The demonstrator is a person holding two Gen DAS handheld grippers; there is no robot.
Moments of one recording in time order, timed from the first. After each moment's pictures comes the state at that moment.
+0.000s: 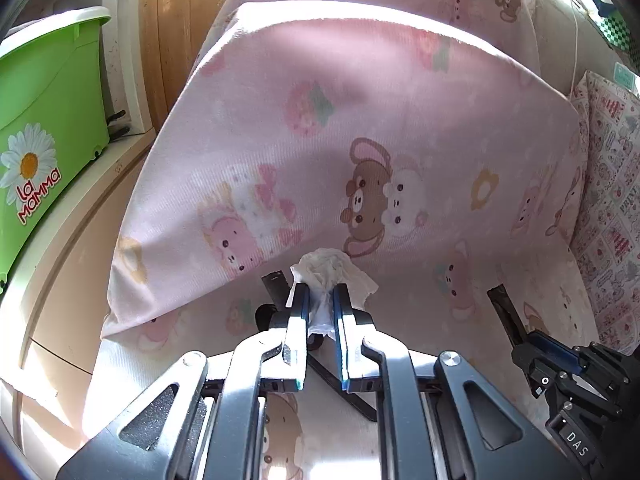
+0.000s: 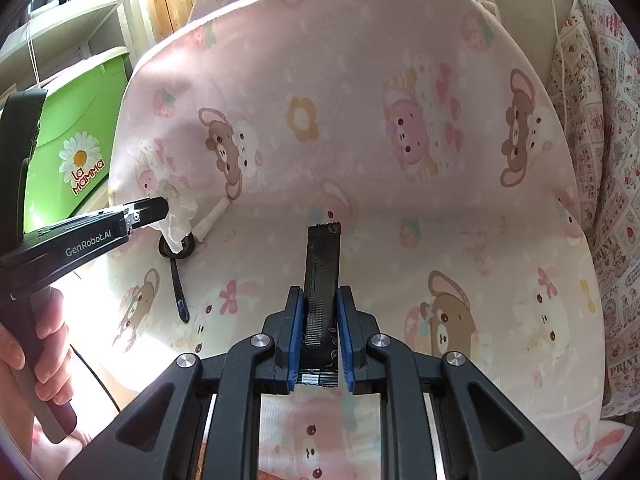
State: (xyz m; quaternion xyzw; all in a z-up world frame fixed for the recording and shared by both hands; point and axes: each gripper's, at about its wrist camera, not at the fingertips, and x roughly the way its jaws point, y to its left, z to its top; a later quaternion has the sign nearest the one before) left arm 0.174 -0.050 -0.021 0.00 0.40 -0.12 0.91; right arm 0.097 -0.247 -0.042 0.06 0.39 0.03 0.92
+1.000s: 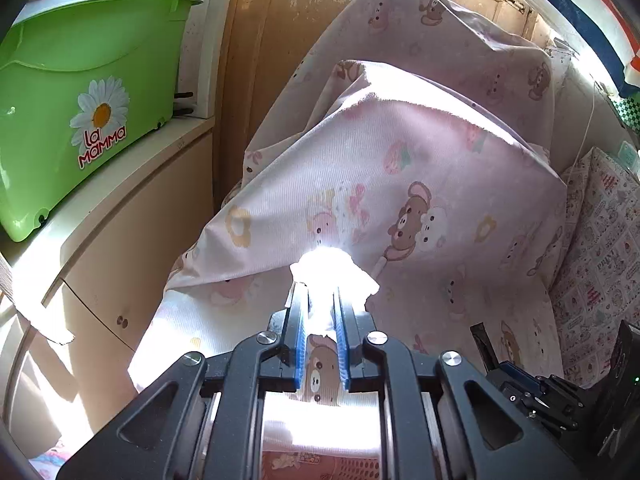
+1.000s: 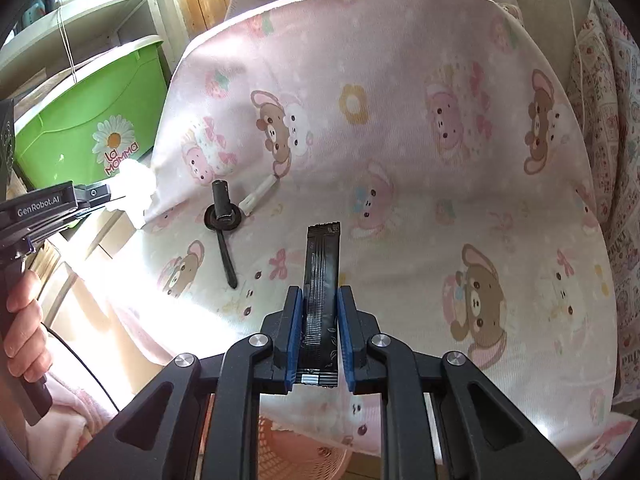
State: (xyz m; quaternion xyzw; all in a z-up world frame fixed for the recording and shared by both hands) left arm 0.120 0.016 0.018 -0.09 0.38 -0.09 0.92; right arm 0.070 -0.227 -0.035 0.06 0.40 0.08 0.91
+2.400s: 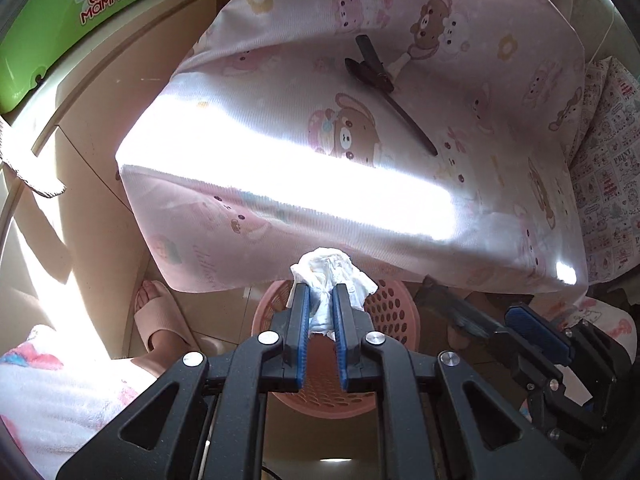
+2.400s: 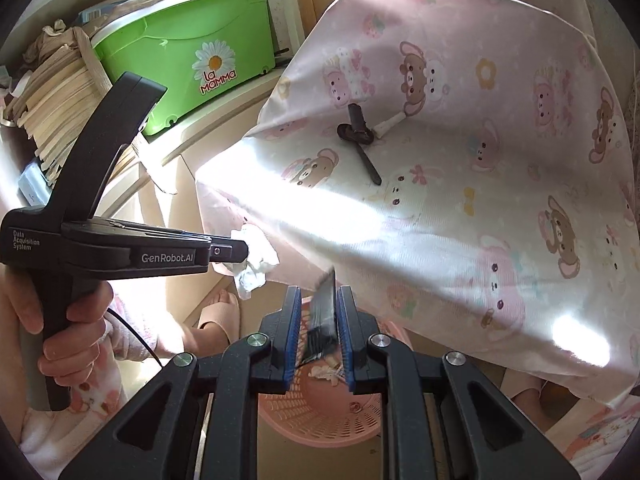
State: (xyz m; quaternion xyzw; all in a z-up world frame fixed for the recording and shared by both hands) left arm 0.046 0.023 -0.071 -0.07 0.58 -0.09 0.81; right arm -0.020 -0.143 -0.054 -0.01 0.43 0.19 0.88
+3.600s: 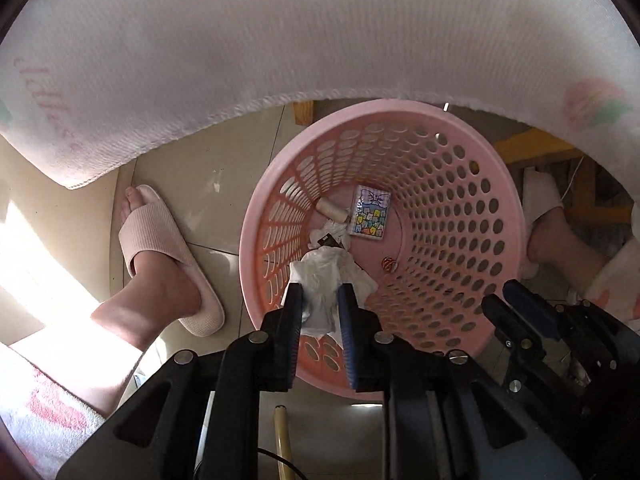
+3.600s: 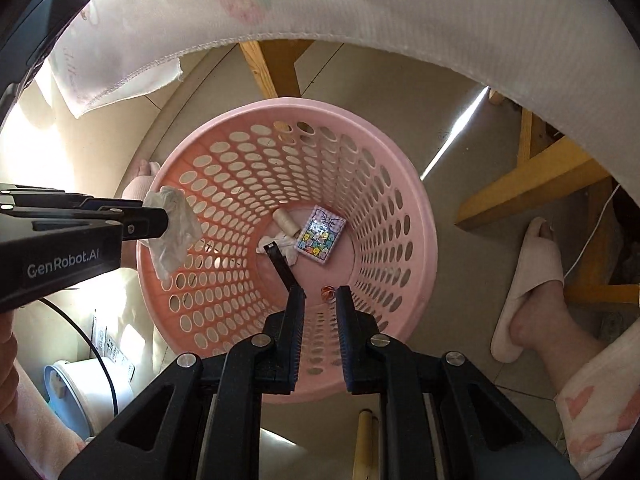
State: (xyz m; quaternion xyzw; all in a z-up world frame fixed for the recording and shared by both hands) left arm 0.041 -0.003 -0.239 0.00 0.74 -0.04 0.68; right arm 0.017 -0.147 -0.253 -0.05 0.65 0.10 0.75
